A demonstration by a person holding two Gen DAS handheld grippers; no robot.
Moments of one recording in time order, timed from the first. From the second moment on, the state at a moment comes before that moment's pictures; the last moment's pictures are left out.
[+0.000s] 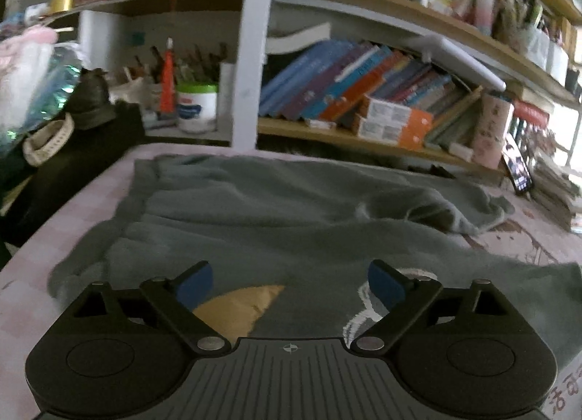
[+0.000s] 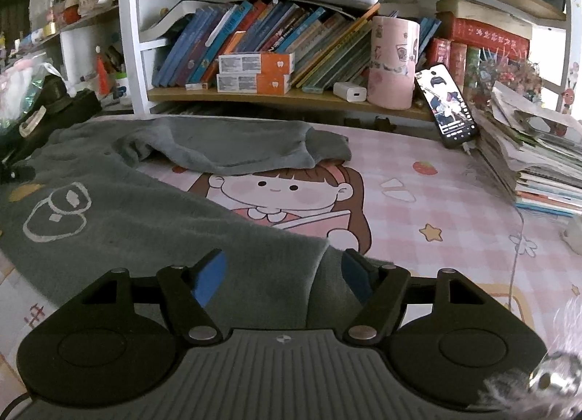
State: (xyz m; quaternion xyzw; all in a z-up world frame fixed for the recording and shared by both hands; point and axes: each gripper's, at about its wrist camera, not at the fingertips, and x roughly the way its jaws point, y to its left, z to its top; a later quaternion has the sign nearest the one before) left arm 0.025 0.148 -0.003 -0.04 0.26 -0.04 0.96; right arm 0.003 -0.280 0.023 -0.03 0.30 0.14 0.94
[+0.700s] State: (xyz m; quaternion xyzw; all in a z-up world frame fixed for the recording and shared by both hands) left arm 0.035 0.143 -0.018 -0.02 0.29 -0.02 0.96; right arm 0.191 -0.211 0.027 -0.02 0.37 0.13 0.92
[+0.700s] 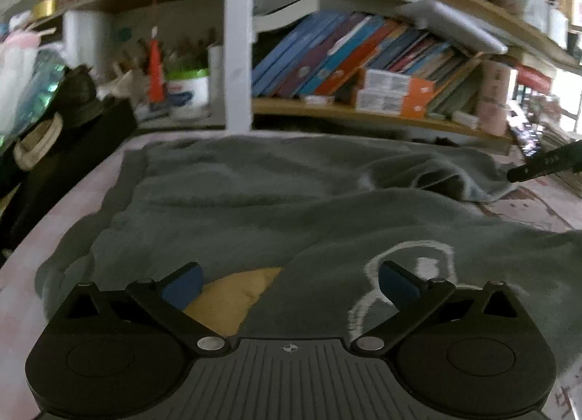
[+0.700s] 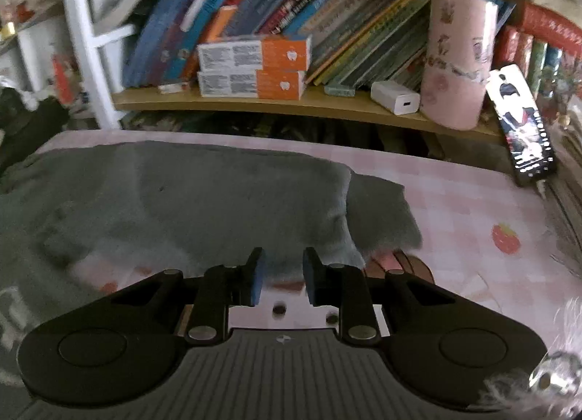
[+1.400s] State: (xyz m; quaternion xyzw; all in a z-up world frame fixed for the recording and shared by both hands) left arm 0.038 0.156 -0.020 -0.06 0.30 -0.02 0.95; right arm 0.262 -0.209 0.017 -0.05 0.36 0.04 0.93
